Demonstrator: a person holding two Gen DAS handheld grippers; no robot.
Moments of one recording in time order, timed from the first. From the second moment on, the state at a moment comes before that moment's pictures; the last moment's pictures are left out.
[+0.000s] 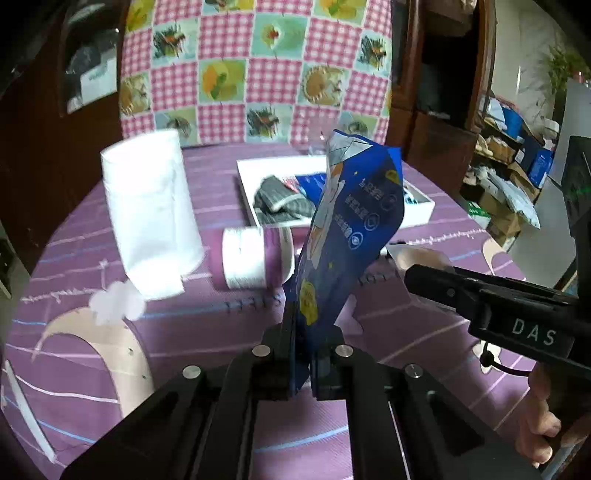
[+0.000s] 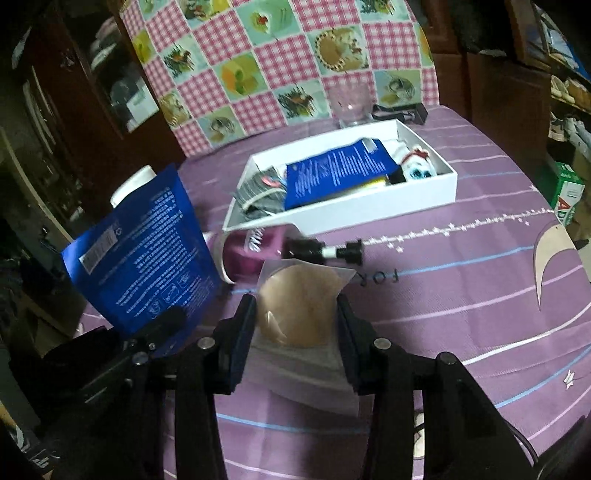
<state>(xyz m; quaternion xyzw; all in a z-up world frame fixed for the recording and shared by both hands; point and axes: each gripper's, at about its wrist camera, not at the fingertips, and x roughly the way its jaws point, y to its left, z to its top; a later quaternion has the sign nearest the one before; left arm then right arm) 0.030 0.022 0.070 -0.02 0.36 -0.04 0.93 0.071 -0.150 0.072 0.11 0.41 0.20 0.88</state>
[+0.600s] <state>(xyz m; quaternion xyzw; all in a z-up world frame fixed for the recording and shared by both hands) 0.051 0.030 0.162 0.00 0.34 0.00 0.94 0.118 -0.166 0.147 0.18 0.43 0.20 0.86</state>
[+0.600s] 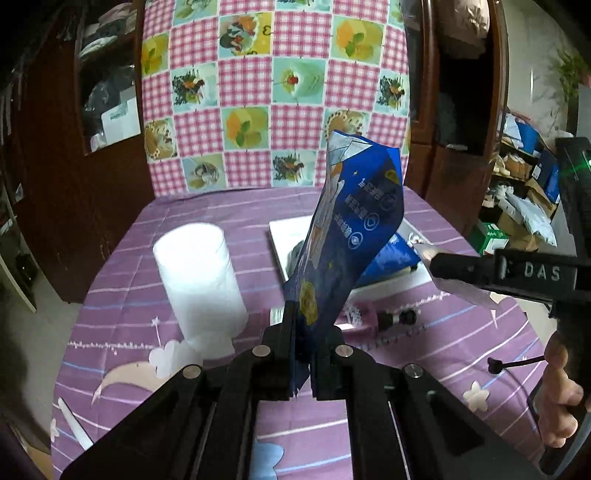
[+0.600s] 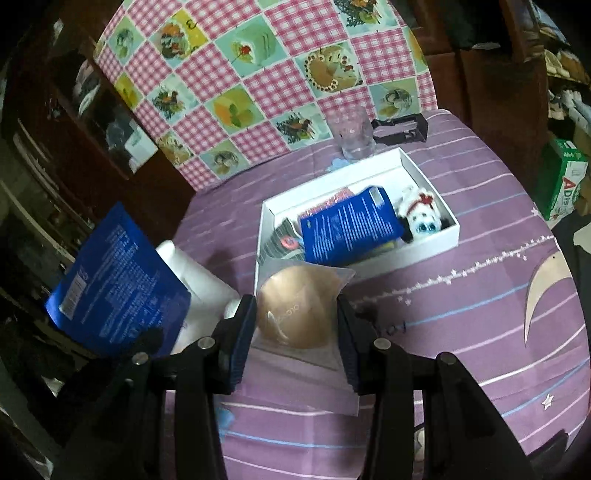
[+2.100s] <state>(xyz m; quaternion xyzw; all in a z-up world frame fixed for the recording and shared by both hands) 0.263 -0.011 0.064 -0.04 0.45 -0.03 0.89 0.289 -0.205 0.089 0.25 0.44 0.13 0.85</state>
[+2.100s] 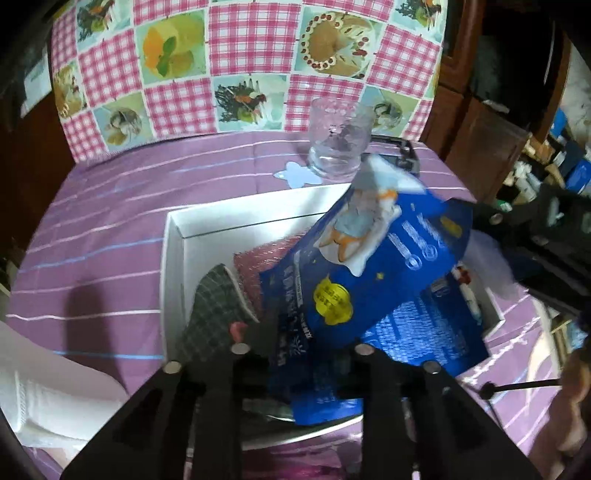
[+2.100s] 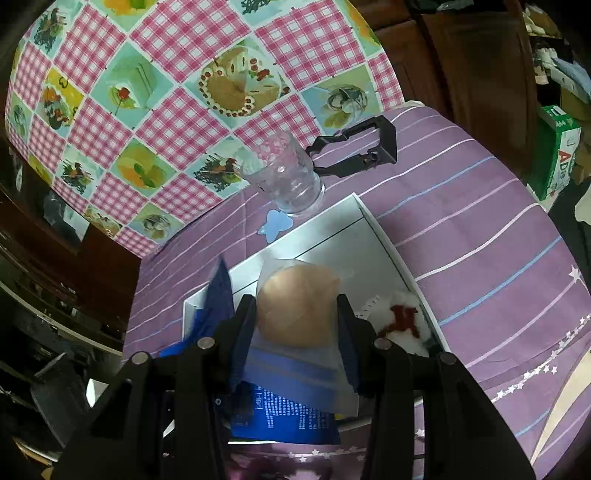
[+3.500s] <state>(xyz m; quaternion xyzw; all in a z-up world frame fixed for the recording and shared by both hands) 0.161 -0.012 0.107 -0.04 0.40 -0.04 0.92 0.218 -0.212 0.086 0.24 0.50 0.12 0.82</state>
